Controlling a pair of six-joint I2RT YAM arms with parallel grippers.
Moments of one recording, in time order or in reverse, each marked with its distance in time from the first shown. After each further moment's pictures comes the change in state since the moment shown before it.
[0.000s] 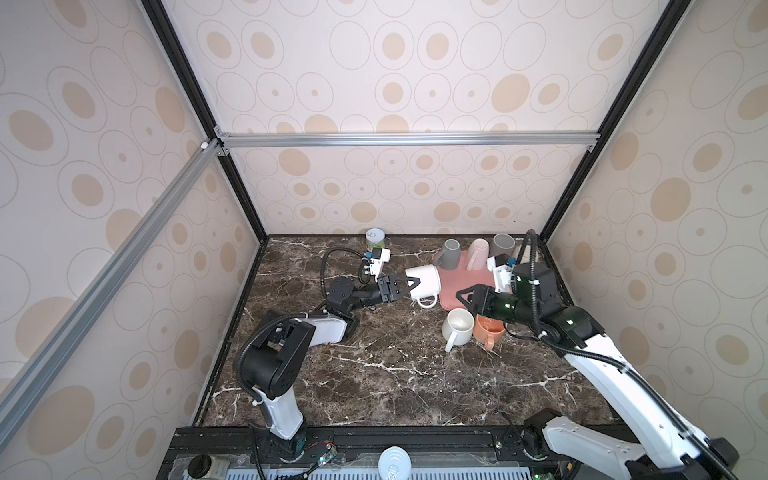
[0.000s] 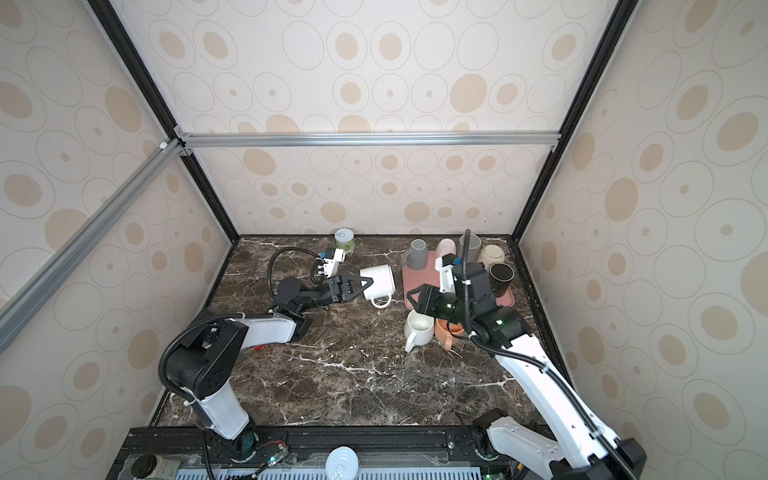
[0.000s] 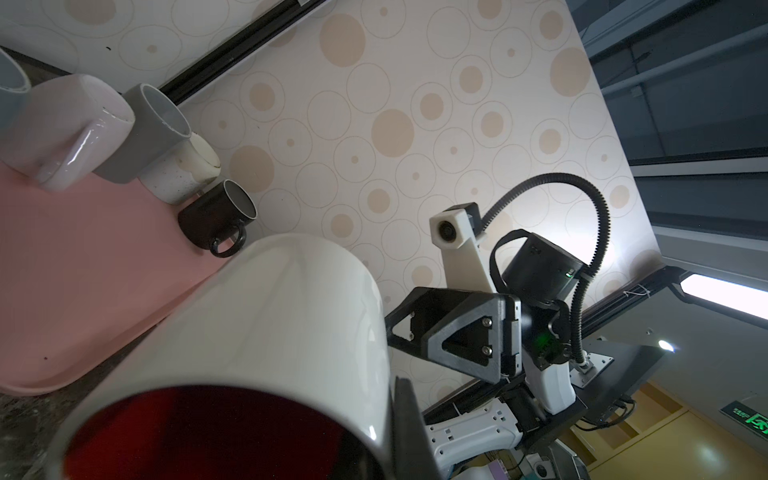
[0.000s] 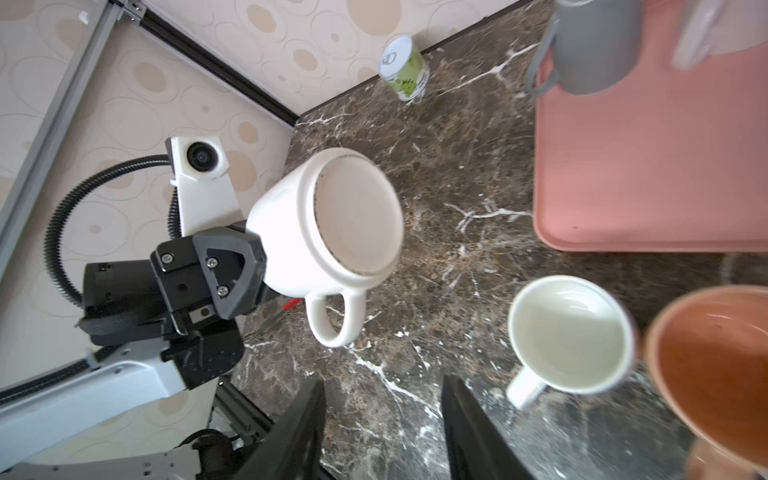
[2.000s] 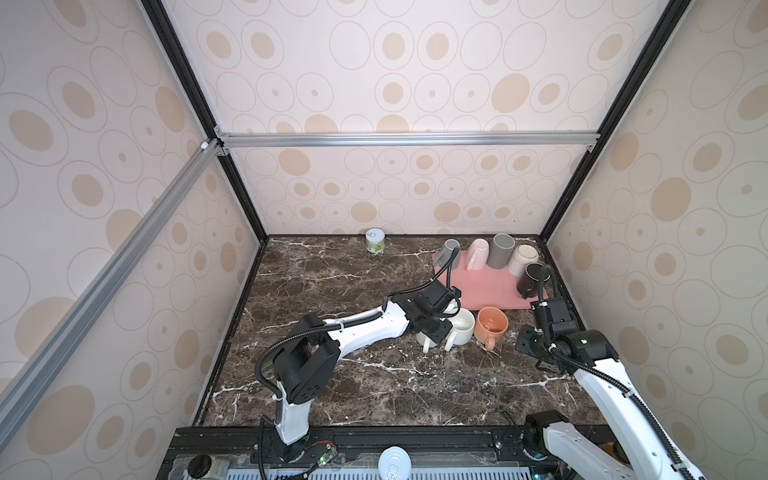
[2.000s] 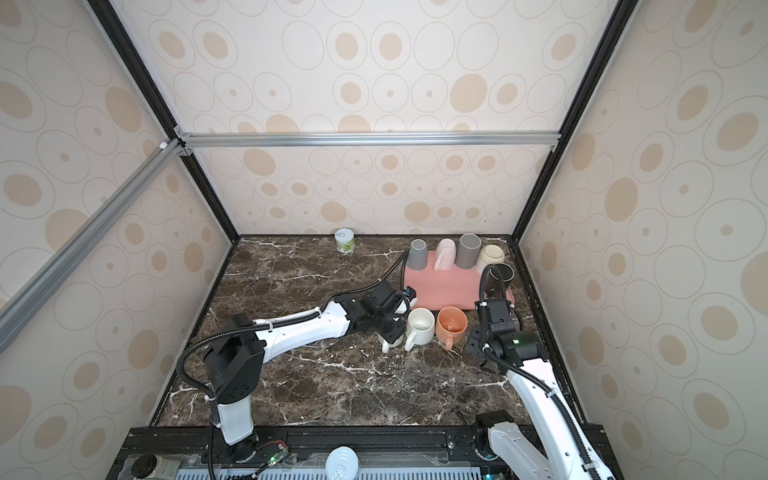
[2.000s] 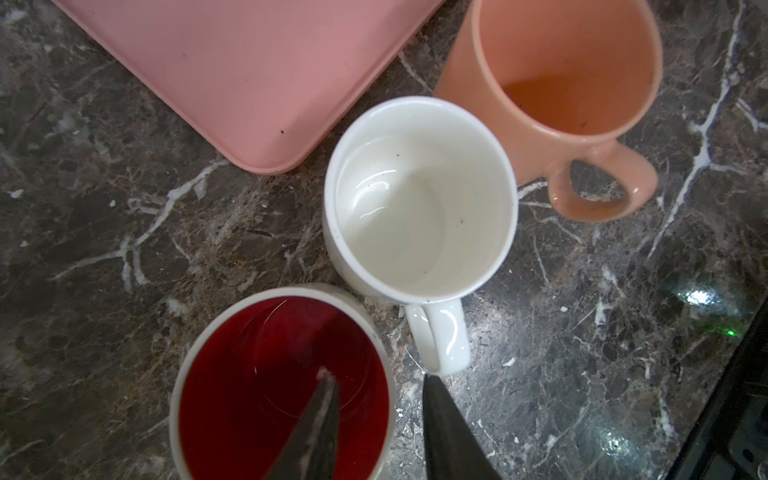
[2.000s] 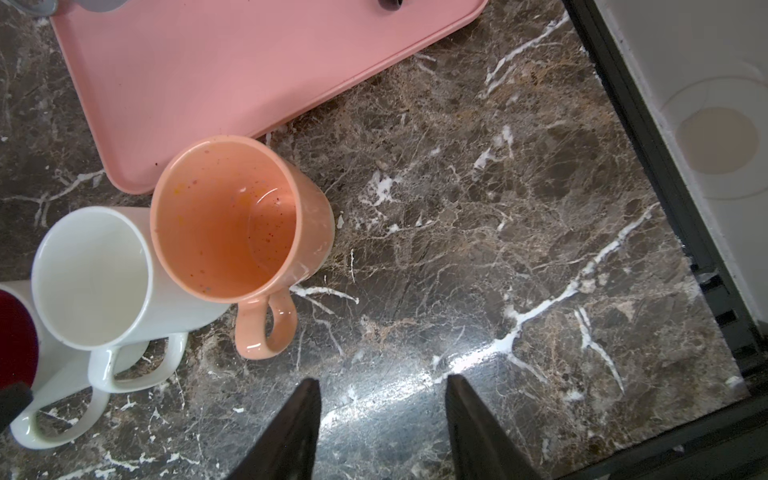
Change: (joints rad) left arm -0.467 0.178 0.655 -1.716 -0.838 1.113; right arm -0.266 -0.068 -0.211 -0.369 0.457 -0.082
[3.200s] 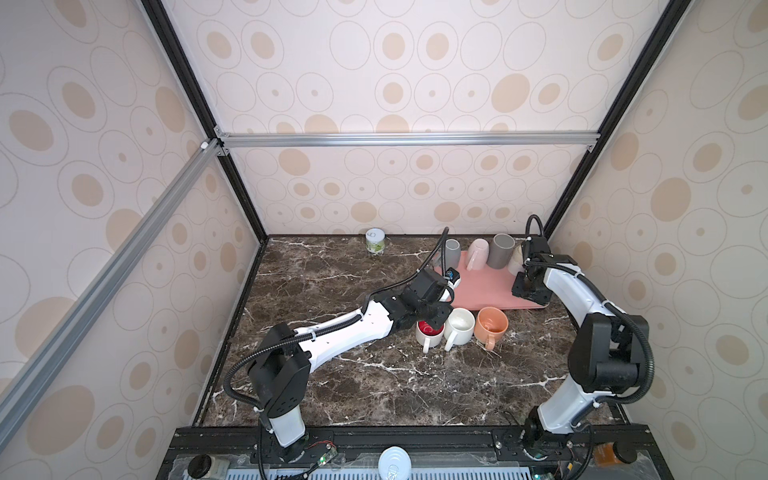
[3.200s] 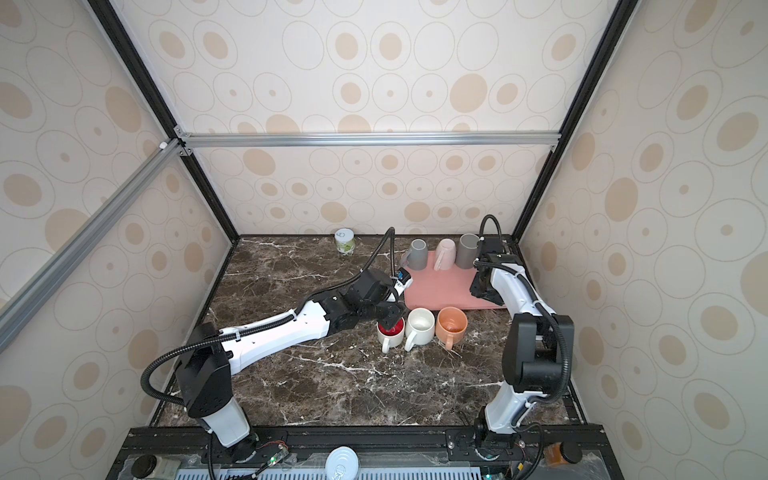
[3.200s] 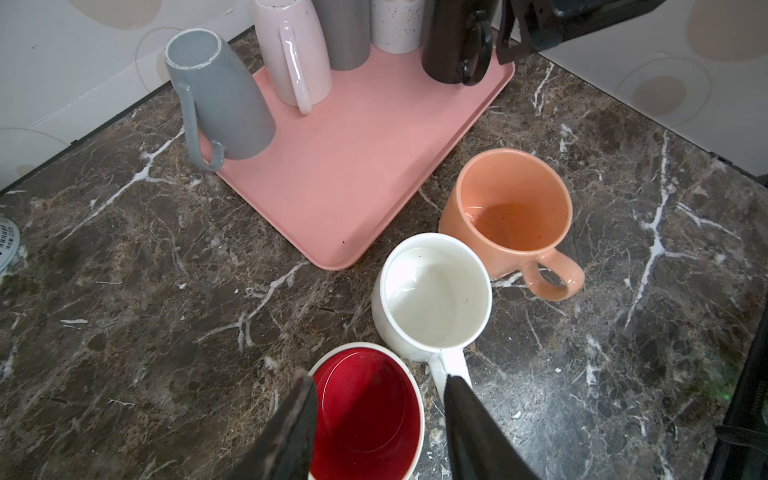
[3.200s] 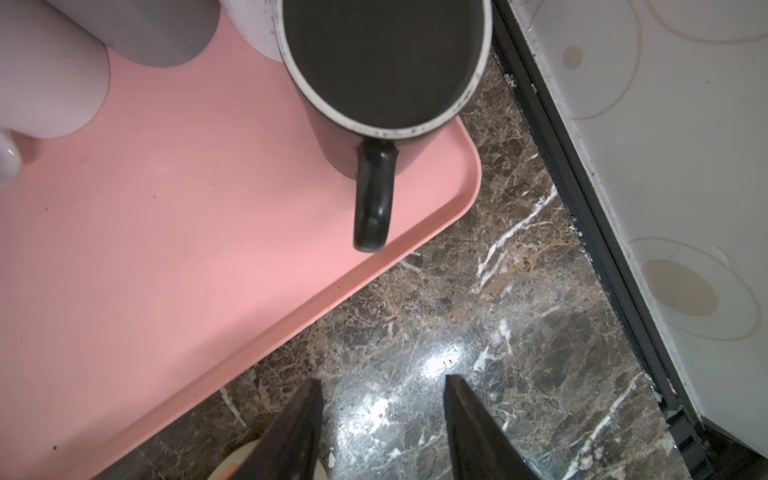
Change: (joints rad) left arm 0.023 -0.148 -0.058 0.149 -0.096 0.061; right arm -0.198 0.849 0.558 0.153 0.076 -0.116
